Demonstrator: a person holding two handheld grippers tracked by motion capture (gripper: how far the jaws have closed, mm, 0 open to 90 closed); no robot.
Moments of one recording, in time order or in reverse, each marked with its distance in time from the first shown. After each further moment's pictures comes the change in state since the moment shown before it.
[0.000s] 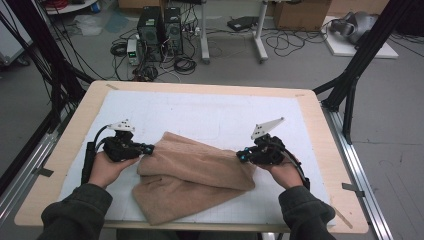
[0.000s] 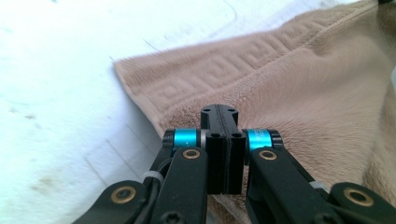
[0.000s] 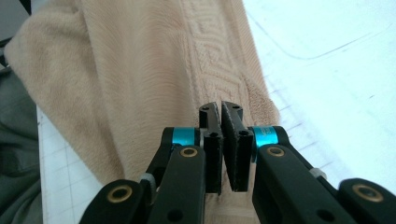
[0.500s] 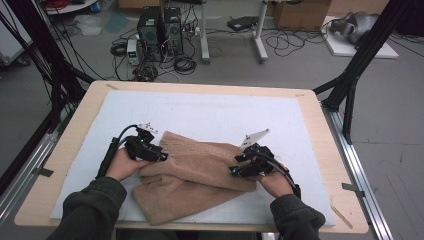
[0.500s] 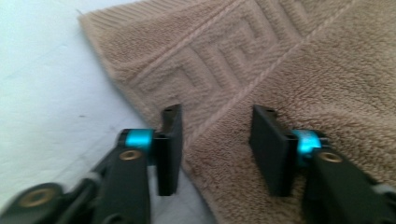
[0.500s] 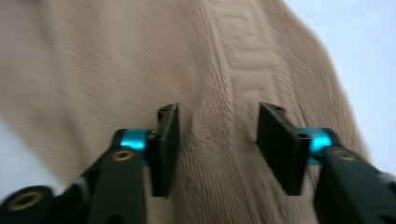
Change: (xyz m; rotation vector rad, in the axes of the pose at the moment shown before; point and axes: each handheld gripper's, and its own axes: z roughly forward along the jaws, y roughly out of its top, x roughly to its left) left arm 0.008 -0.002 0.064 0.211 0.067 0.032; right arm 0.012 -0.023 0.041 0.103 -0.086 0.044
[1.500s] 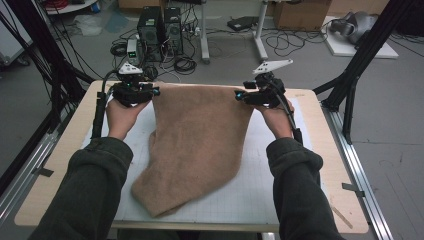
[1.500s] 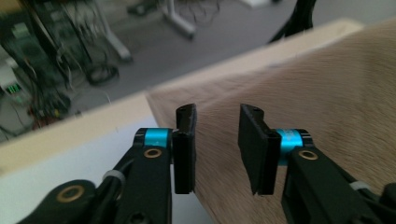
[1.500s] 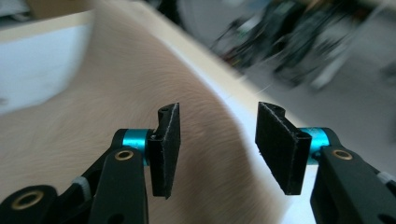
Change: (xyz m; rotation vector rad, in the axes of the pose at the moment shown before) left arm 0.033 0.105 -0.075 -0.366 0.319 -0.049; right arm -0.084 0.126 -0.080 -0.311 -0.248 0.018
